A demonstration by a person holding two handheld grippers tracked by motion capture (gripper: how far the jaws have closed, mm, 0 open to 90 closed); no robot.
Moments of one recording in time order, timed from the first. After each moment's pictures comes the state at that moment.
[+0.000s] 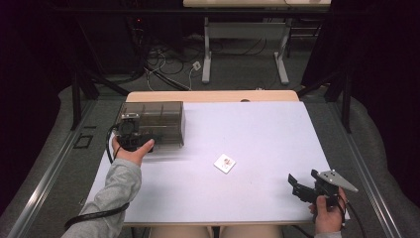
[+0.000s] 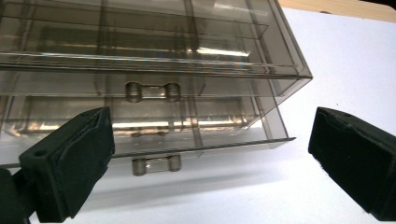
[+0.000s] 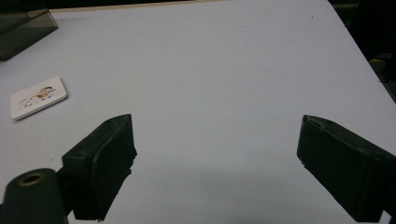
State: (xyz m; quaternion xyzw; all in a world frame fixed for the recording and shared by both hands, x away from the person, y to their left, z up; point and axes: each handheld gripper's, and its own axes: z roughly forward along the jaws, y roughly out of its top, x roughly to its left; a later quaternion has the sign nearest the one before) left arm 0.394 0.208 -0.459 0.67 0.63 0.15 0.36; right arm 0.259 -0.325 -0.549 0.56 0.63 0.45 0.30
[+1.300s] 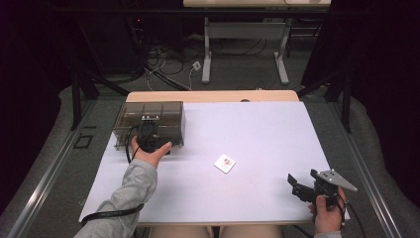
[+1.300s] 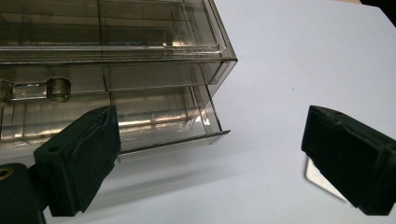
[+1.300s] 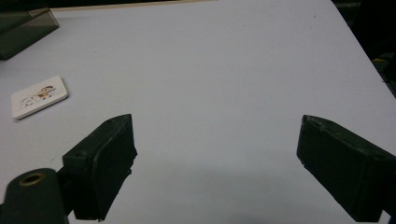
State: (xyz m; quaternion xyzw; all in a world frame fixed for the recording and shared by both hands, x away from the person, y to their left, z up) left arm 0.396 0.163 -0.466 0.70 0.60 0.12 0.37; right arm 0.260 -0.324 -0.549 0.56 0.63 0.45 0.29
